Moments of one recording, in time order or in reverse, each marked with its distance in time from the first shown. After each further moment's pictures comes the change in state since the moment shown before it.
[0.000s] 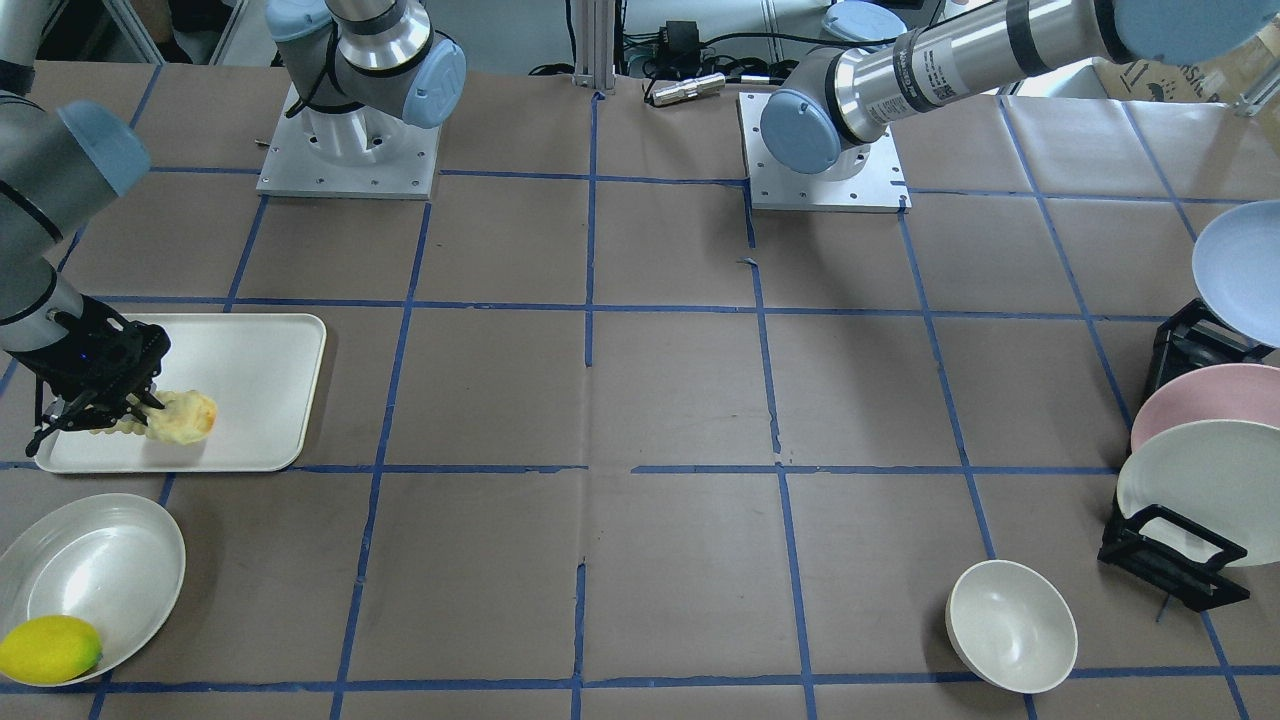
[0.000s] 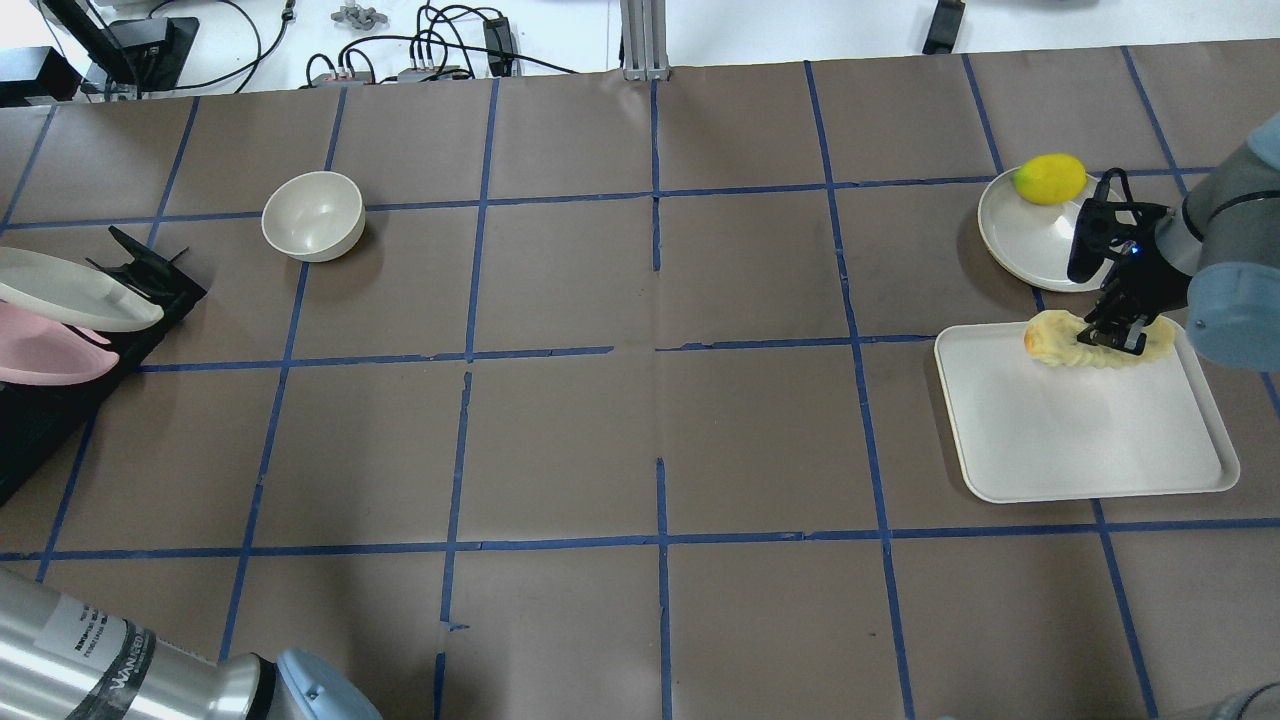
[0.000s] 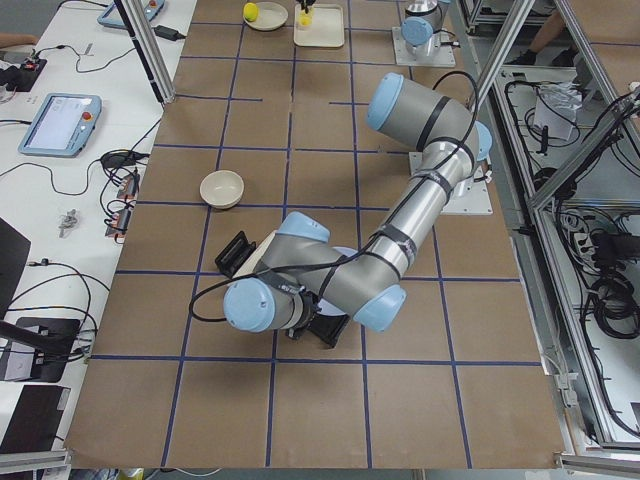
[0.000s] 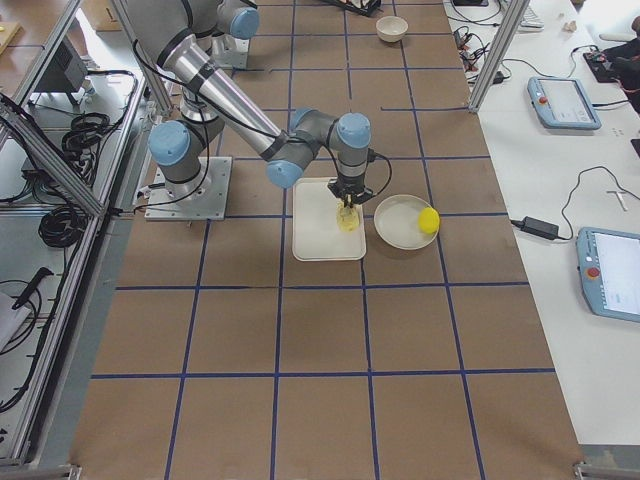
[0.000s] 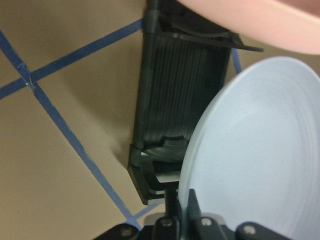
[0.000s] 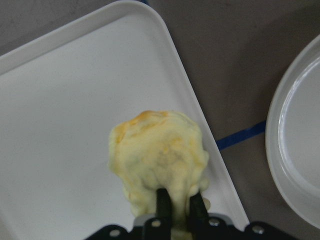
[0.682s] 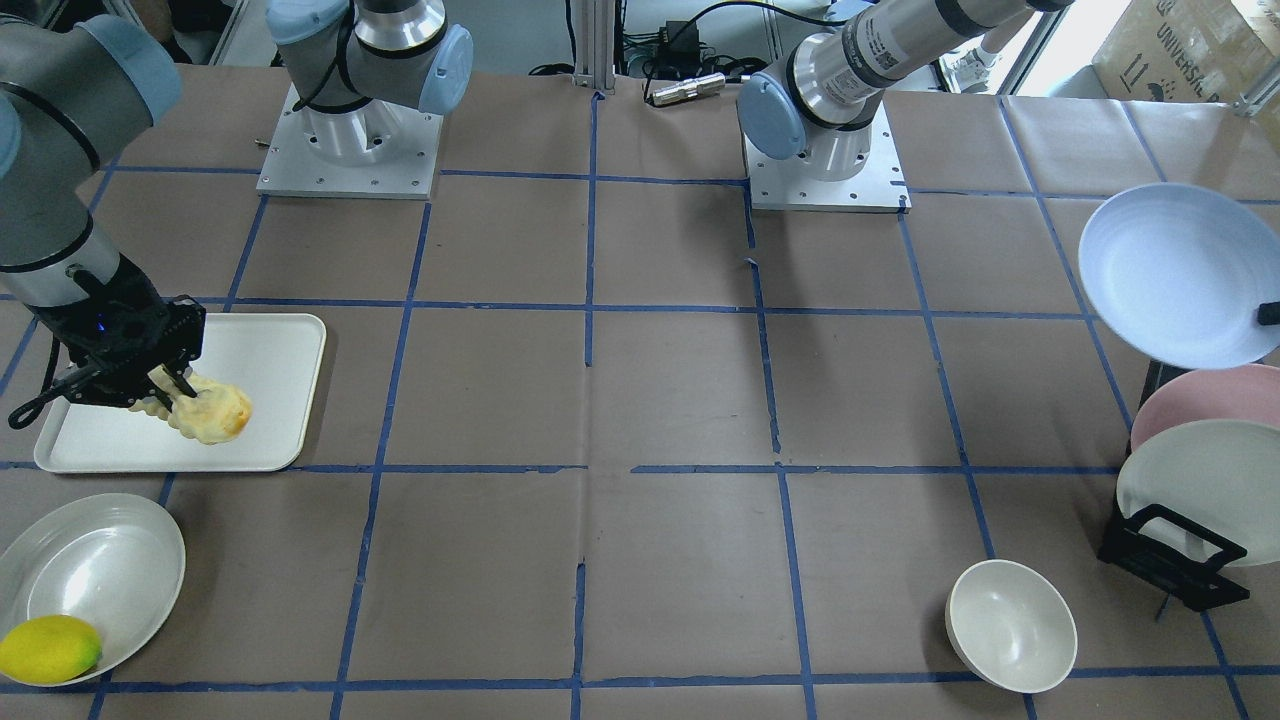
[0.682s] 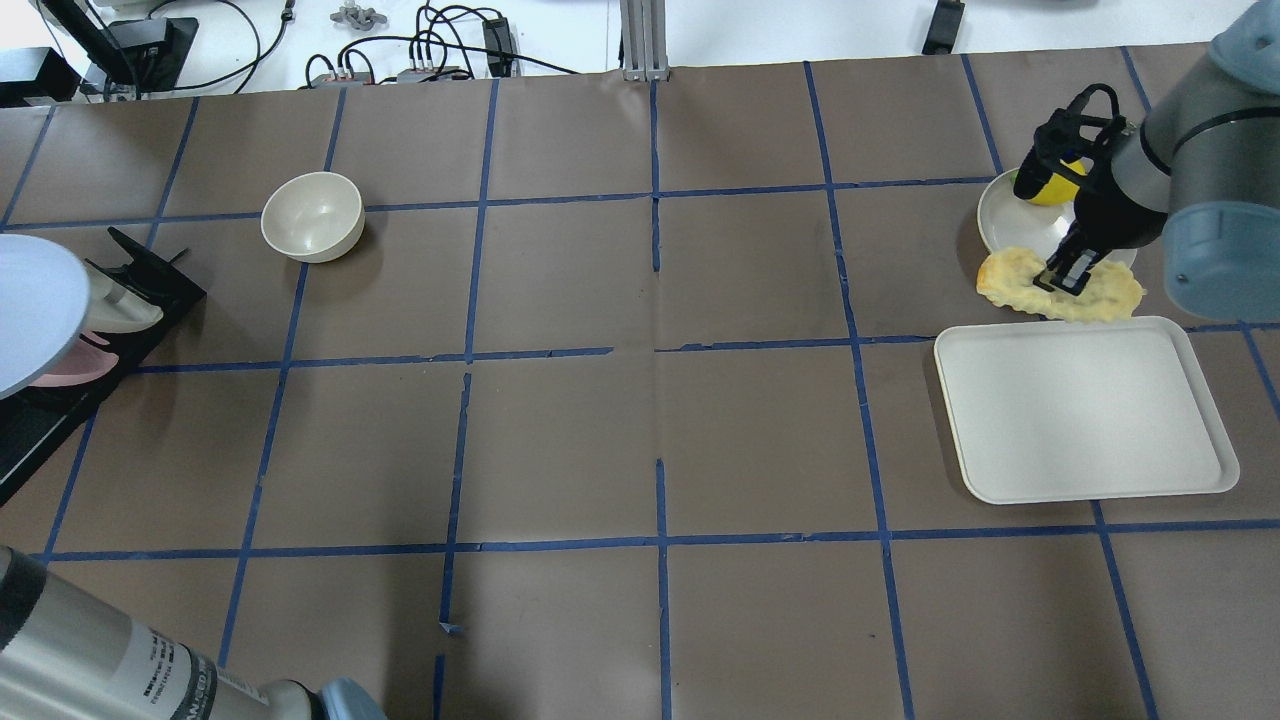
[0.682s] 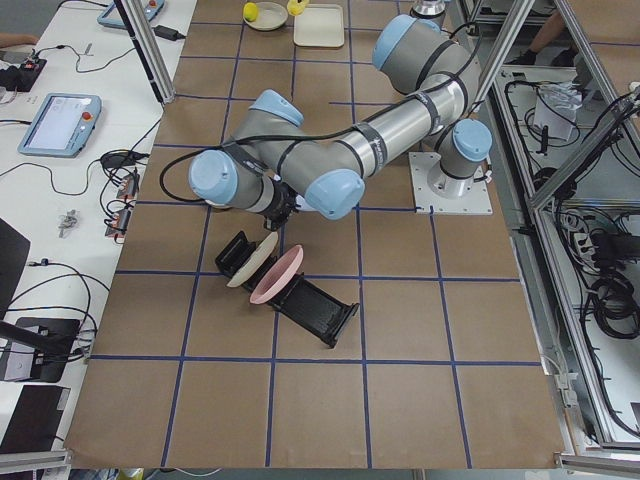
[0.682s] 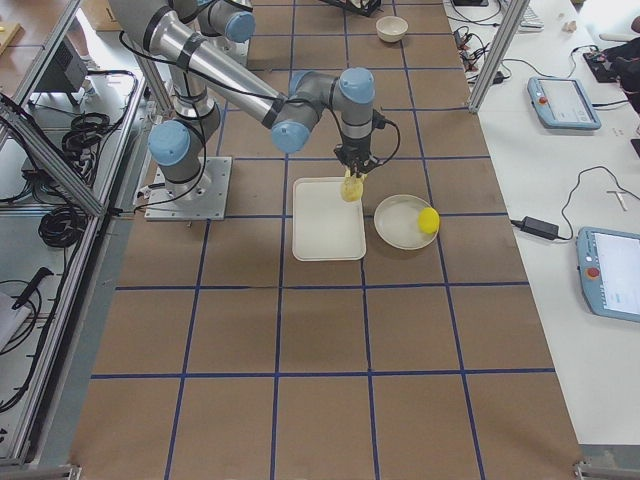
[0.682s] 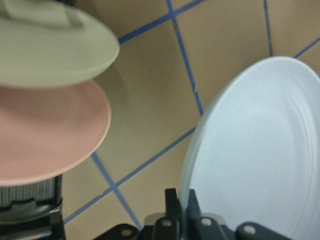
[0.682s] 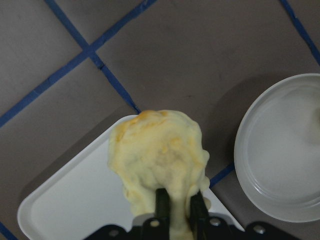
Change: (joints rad) left arm -0.289 0.142 -0.124 -0.138 -0.206 -0.245; right arm 0.187 -0.107 -0.121 0.164 0.001 0.471
